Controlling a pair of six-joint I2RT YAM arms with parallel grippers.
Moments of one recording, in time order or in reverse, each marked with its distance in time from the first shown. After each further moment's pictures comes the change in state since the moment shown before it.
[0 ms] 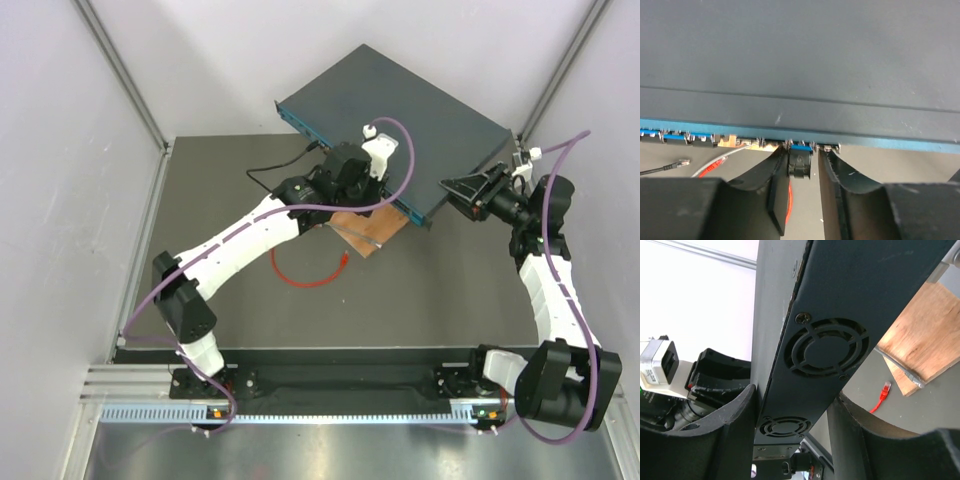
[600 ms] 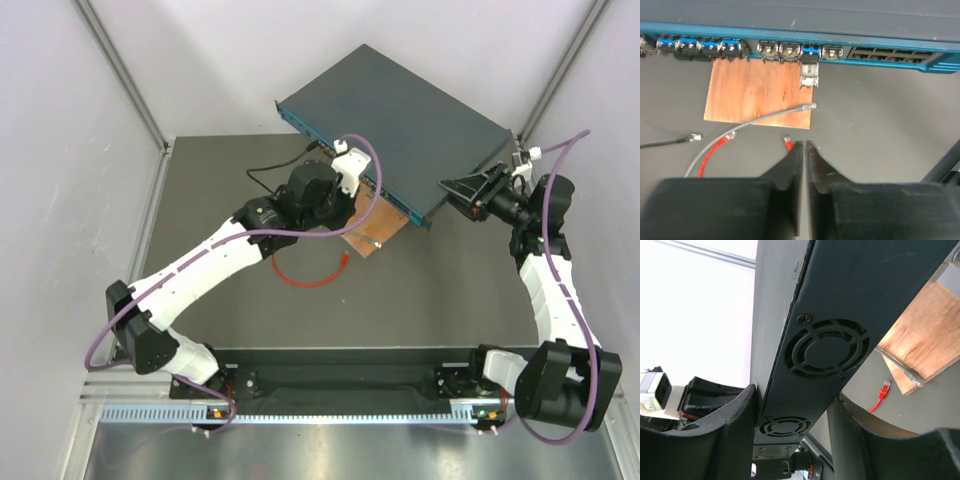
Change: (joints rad) left arm 0.000 -0.275 -0.263 0.034 0.003 0.021; right arm 0.000 -0.001 0.007 -0.021 -0.003 -0.014
